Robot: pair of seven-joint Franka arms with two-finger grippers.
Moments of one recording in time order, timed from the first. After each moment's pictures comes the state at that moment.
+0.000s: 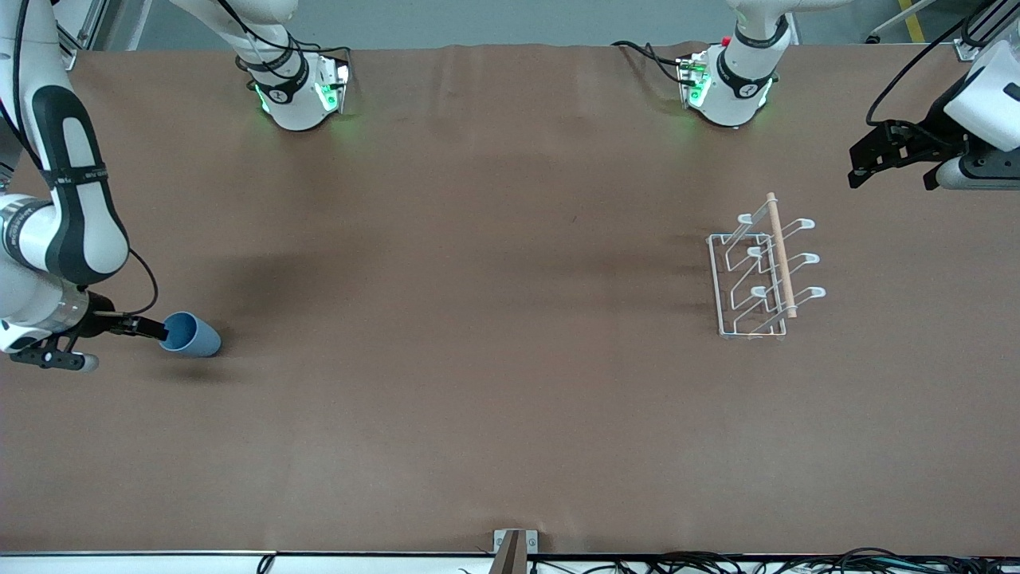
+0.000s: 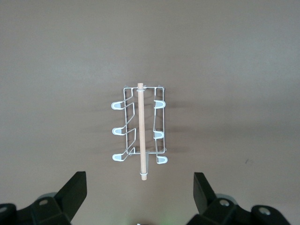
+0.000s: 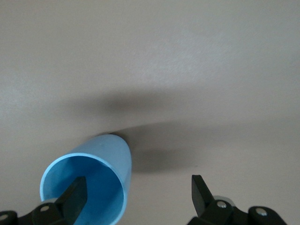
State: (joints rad) left arm 0.03 -0.09 -0.14 -1.61 -0.01 1.53 -0.06; right arm -0.23 0.47 -0.07 -1.84 0.07 2.26 -0.17
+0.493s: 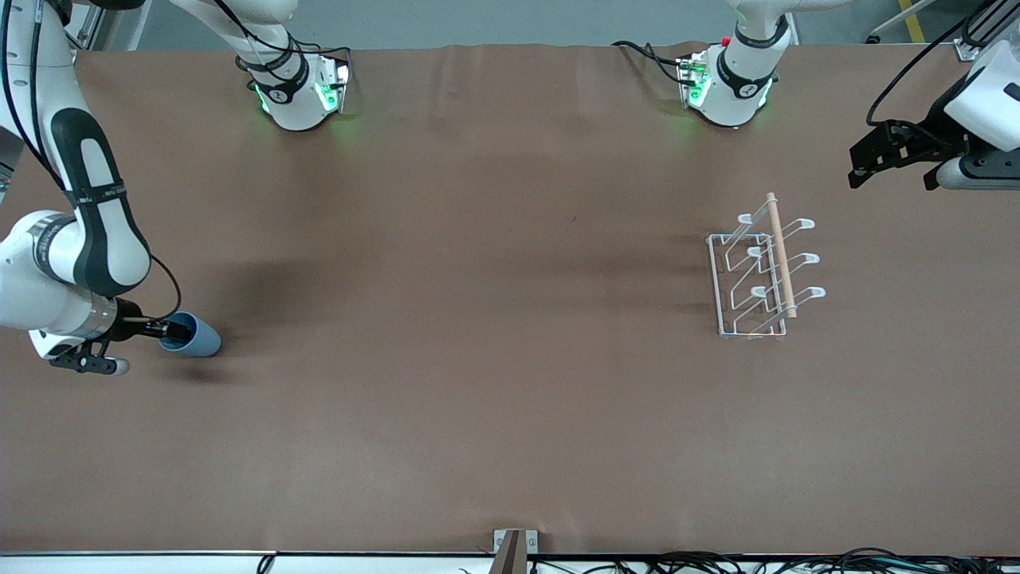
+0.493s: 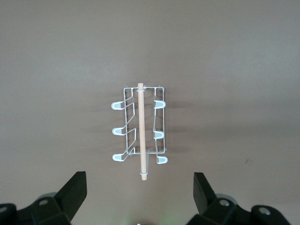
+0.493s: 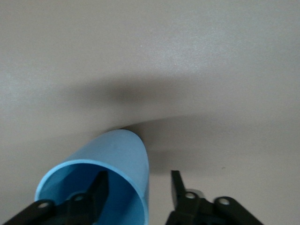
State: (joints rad) left arm 0.03 -0.09 -0.14 -1.61 -0.01 1.53 -0.05; right arm -0.22 0.52 -0.04 -1.84 0.09 2.26 -0.17
